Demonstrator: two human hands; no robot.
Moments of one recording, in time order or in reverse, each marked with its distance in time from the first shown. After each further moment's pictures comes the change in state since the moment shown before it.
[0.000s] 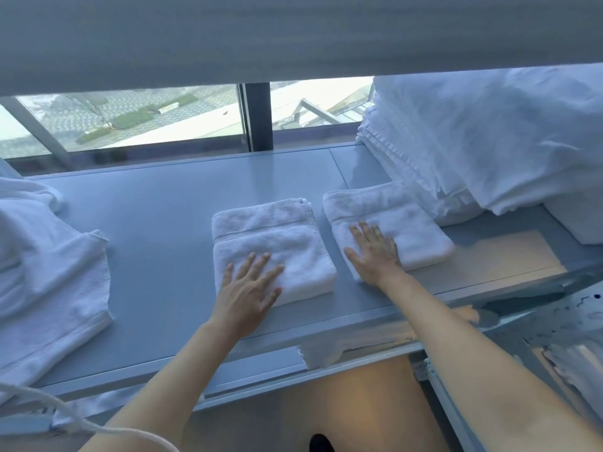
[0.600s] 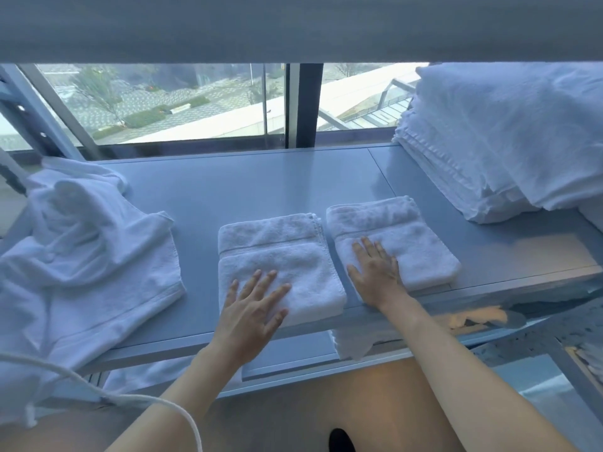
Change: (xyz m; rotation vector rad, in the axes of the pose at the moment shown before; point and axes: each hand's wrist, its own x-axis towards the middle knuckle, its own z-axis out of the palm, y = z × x) left_hand -0.121 -0.078 -0.016 -0.055 0.029 0.009; right_hand -0.074 -0.132 0.038 0.047 0.122 -0.073
